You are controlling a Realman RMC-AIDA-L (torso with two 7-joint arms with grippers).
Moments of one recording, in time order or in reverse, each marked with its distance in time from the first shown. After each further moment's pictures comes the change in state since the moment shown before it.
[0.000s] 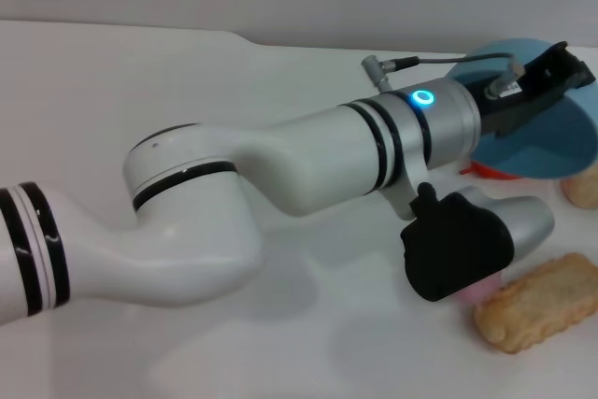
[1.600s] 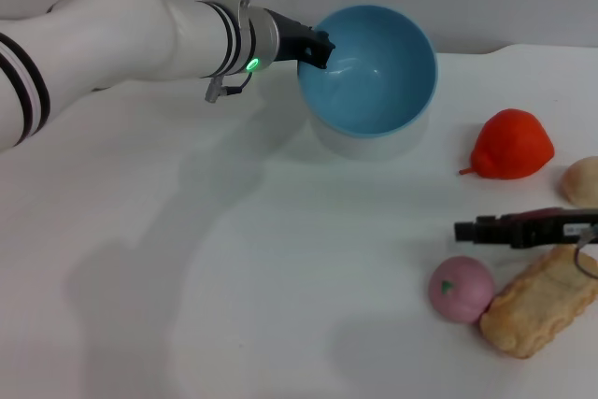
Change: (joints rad) left arm -0.220 0.015 -0.604 -0.547 -0.910 0.414 -0.724; right arm 0.189 -0.002 -0.406 -0.430 -0.986 -0.248 1.413
